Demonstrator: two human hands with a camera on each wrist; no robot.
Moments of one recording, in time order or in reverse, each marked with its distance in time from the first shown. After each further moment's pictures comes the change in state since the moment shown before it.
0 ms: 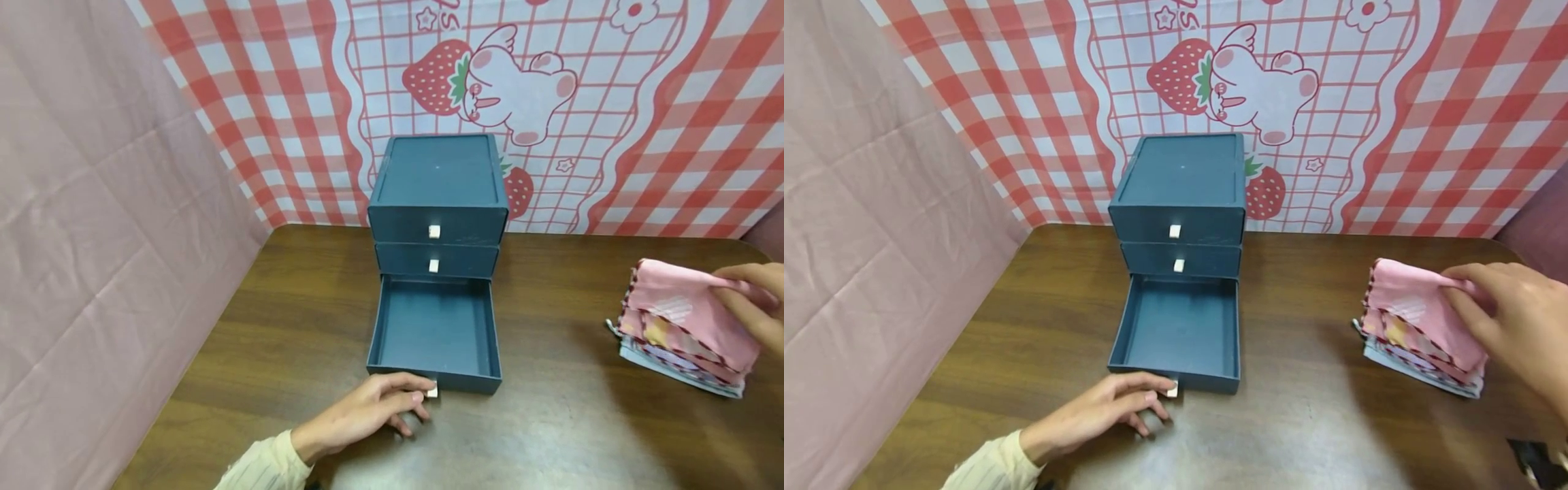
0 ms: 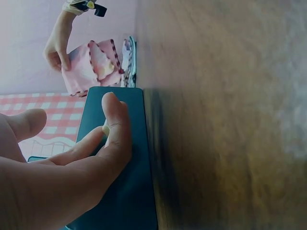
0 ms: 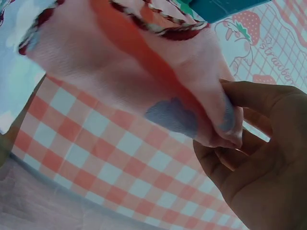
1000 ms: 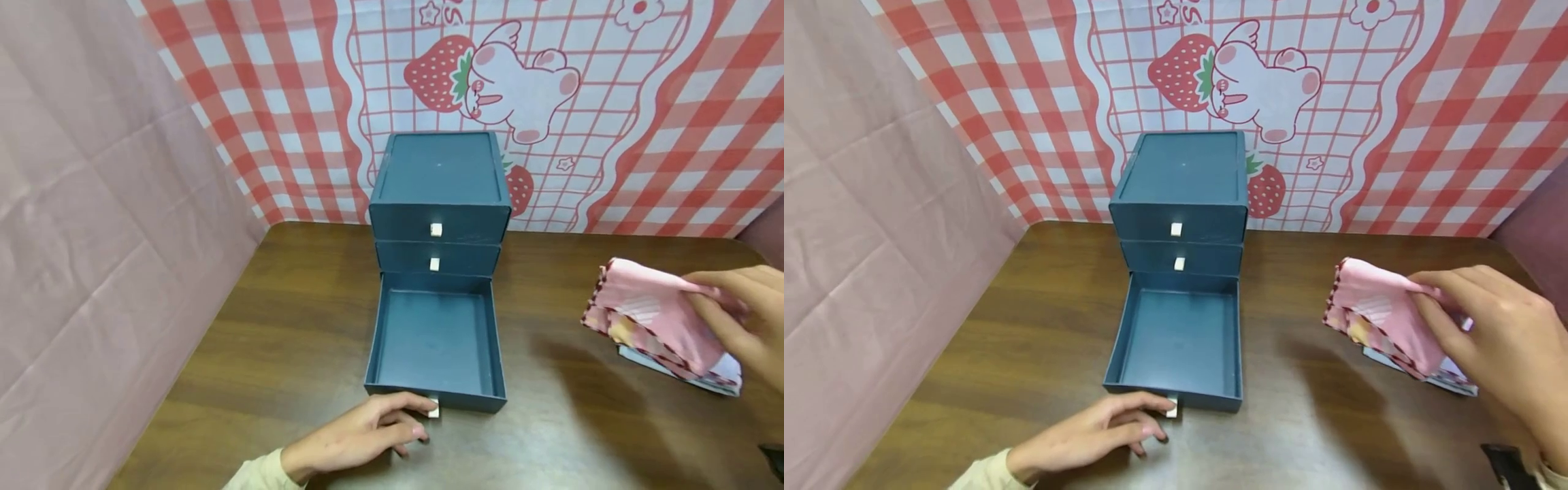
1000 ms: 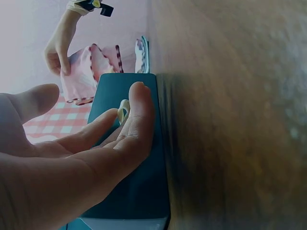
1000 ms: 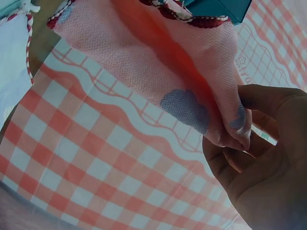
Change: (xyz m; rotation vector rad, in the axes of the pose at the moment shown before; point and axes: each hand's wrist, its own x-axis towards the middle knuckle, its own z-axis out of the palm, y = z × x) left_hand -0.018 -0.005 -0.002 0.063 -0.162 0.022; right_hand 0.014 -0.060 0.007 -0.052 -0.016 -0.104
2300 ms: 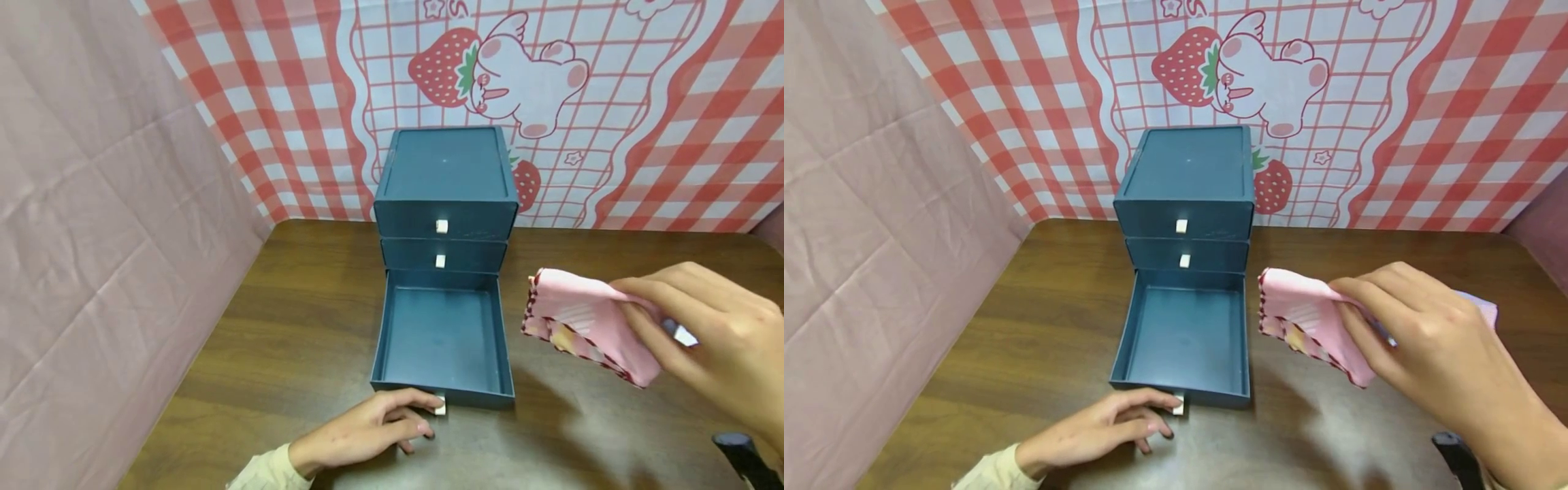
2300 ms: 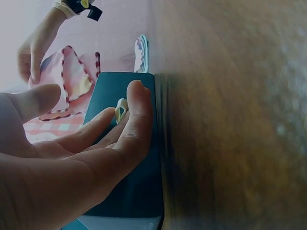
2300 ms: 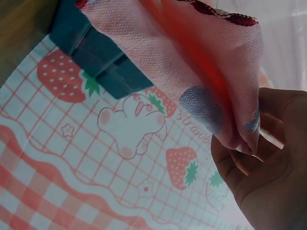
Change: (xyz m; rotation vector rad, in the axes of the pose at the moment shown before) left_hand 0.002 -0.003 -0.002 0.034 0.015 0.008; right_hand 0.037 -0.085 0.022 0.127 0.055 -0.223
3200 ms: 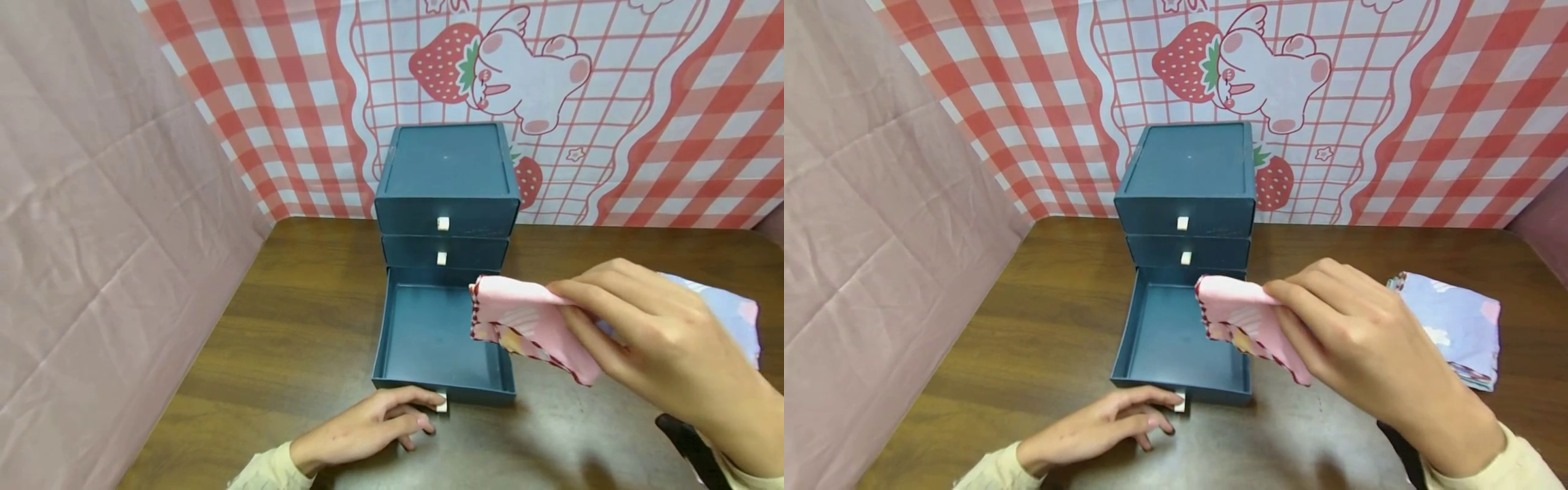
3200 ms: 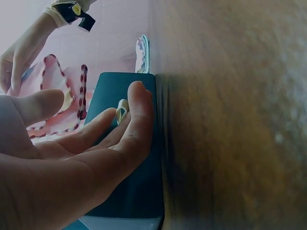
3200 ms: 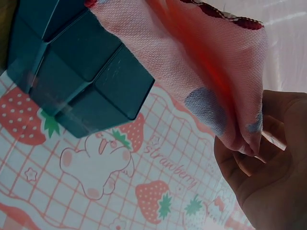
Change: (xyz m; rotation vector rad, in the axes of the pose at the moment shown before) left_hand 0.000 0.000 0.000 -0.010 0.006 -0.005; right_hand 0.027 -0.030 0.025 0.057 -0.065 -0.145
